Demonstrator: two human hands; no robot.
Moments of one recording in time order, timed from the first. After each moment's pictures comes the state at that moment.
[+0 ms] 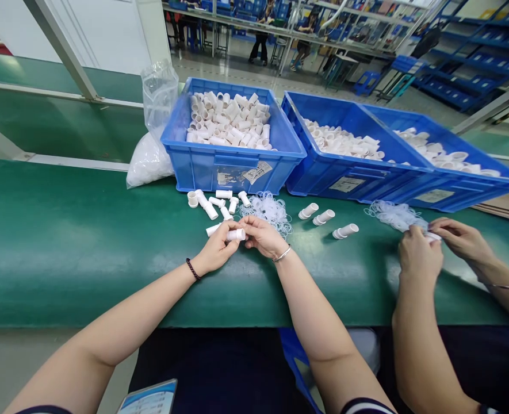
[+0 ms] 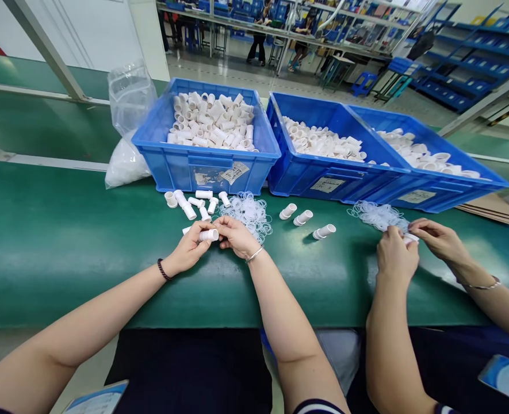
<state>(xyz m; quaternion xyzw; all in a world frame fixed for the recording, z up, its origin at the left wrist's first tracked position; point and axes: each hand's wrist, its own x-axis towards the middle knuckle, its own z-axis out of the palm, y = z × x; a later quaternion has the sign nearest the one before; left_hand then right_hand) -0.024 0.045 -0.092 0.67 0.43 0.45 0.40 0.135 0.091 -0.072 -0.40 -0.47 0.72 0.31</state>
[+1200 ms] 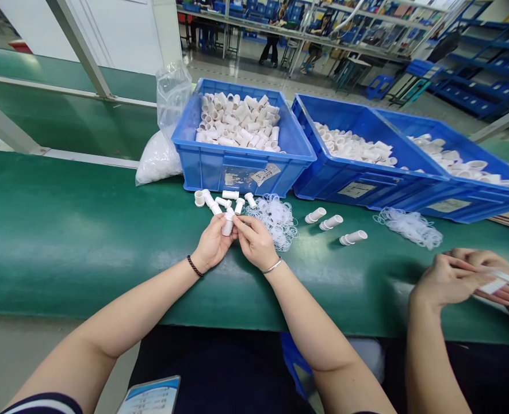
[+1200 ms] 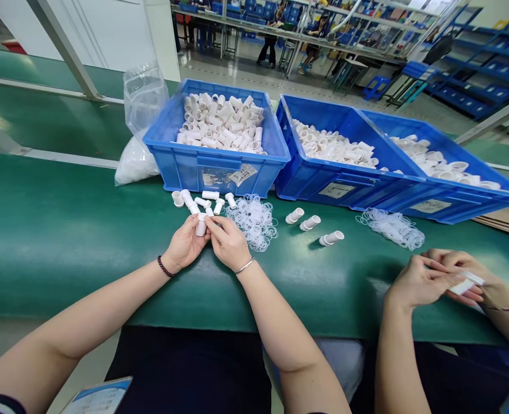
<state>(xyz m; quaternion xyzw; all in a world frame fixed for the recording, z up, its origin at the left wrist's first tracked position) -0.014 0.054 -0.078 0.16 0.26 0.65 0.69 0.118 0.075 -0.088 -0.30 -0.84 0.07 0.44</state>
